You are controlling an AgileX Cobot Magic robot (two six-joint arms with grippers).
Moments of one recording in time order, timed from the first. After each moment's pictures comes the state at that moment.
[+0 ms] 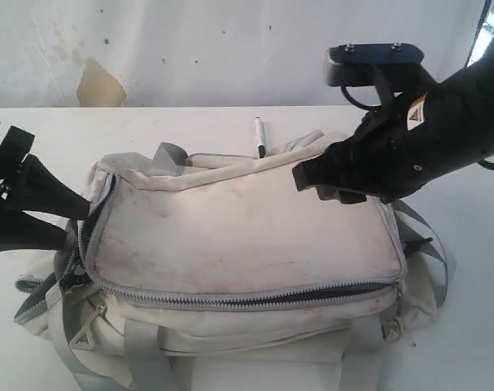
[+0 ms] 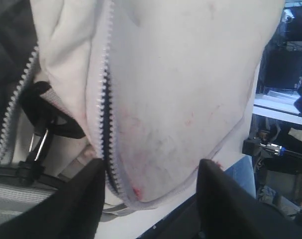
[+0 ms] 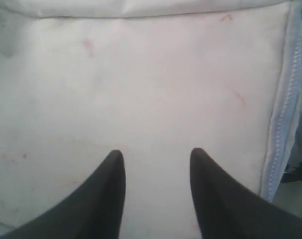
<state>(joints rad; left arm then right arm) 0.10 1.51 -0.87 -1.03 1.22 0.54 0.53 1.35 -1.01 0.04 0.67 0.15</state>
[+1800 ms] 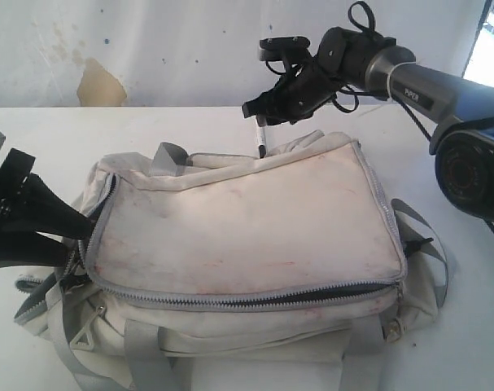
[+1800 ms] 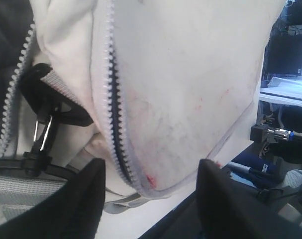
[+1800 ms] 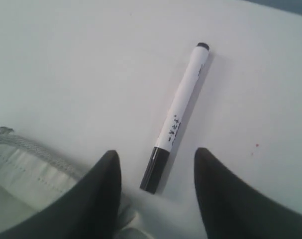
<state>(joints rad) 0.10 1.51 -0.82 -1.03 1.22 0.63 0.33 2.49 -2.25 0.31 0.70 -0.31</state>
